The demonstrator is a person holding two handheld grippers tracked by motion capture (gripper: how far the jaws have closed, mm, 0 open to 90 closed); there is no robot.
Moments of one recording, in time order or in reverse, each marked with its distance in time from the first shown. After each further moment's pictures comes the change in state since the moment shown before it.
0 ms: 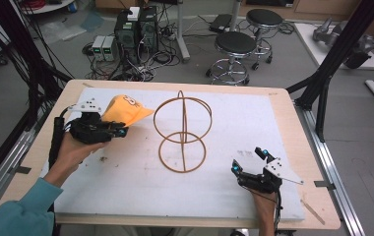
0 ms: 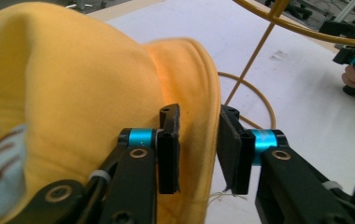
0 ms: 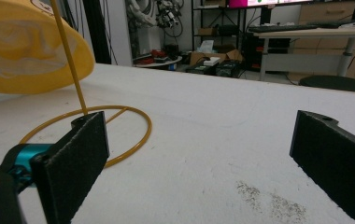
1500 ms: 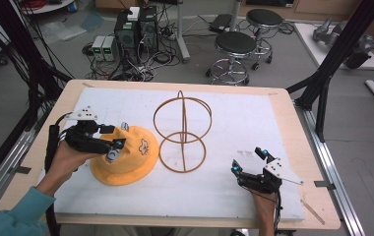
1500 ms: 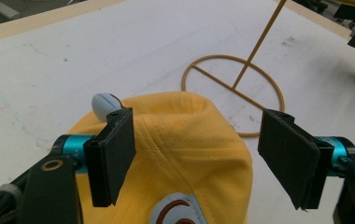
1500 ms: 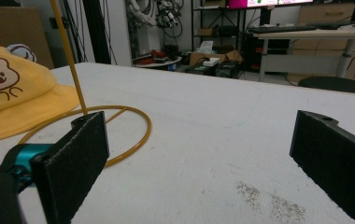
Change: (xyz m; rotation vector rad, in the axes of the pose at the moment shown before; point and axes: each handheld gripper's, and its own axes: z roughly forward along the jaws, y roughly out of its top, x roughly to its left) left arm 0.000 -0.019 -0.009 0.022 0.051 -0.015; right arm 0.001 0.000 0.000 0.004 -0.004 0.001
